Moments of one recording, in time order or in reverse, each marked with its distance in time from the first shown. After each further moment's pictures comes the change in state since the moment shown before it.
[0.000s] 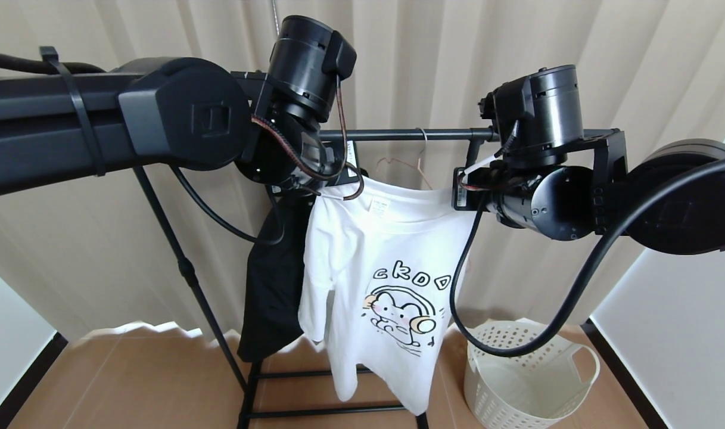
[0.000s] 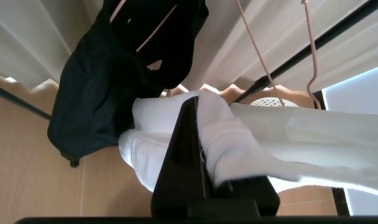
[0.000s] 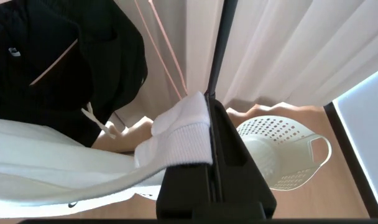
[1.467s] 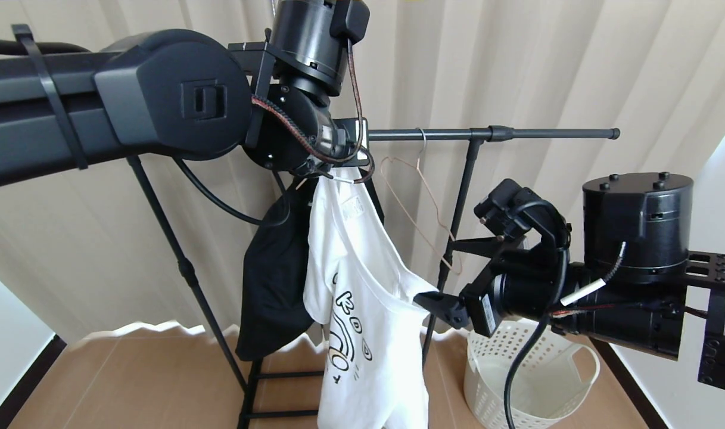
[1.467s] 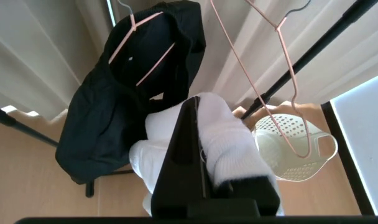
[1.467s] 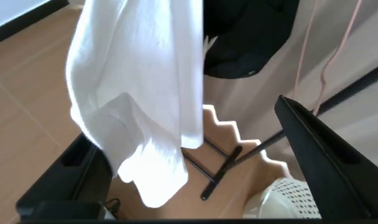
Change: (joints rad) left arm -0.050 -0.006 -0.052 -0.052 0.112 0.150; right arm 0.026 -0.236 0.642 -0.473 0.760 -0.440
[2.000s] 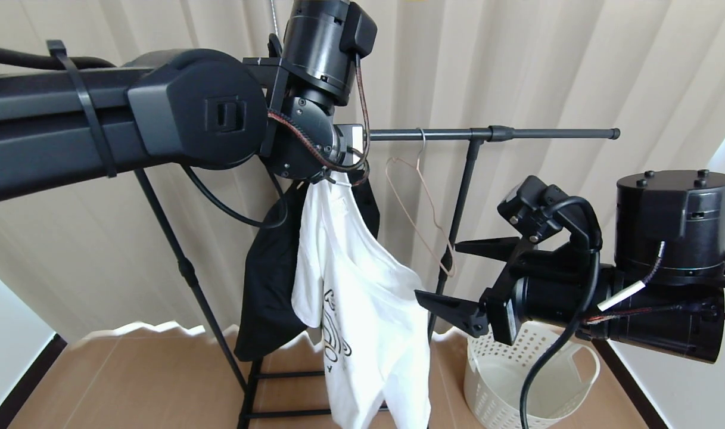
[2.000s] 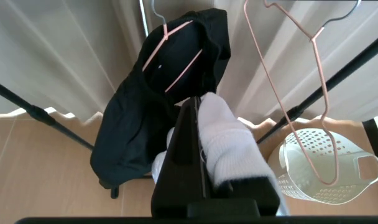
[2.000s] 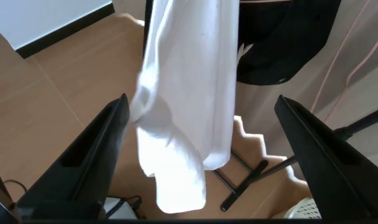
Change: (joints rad) left arm 0.000 0.025 0.000 -0.021 0.110 0.032; right arm -0.026 -0.054 0.031 -0.001 0.089 0.001
